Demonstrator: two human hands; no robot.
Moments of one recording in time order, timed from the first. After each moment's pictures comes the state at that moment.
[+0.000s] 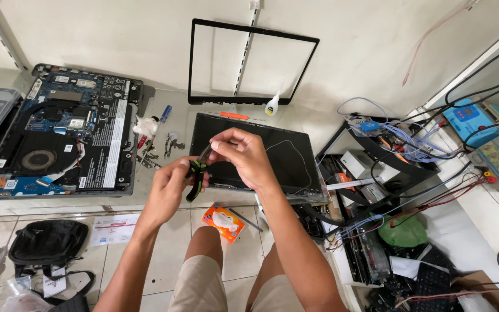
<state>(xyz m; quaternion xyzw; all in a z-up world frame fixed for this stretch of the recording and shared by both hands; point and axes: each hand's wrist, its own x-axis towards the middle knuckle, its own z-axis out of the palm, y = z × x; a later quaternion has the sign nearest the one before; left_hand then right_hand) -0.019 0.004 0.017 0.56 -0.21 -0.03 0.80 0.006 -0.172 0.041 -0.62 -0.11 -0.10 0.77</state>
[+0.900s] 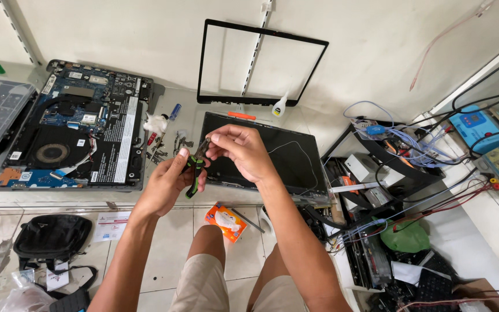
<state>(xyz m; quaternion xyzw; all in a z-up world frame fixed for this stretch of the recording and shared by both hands) -0.008 0.021 0.012 0.47 -0.16 -0.10 0.86 0.014 -0.157 0.050 -0.62 -0.16 -0.03 0.77</state>
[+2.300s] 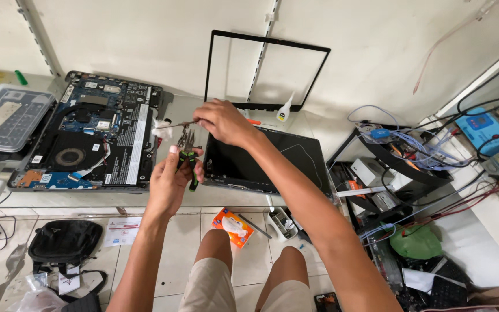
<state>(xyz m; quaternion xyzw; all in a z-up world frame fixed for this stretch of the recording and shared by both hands) 0.011 0.021 -0.019 0.41 -0.17 -0.01 0.90 0.127 -0.154 0.054 -0.90 -0.38 -0.17 0.10</state>
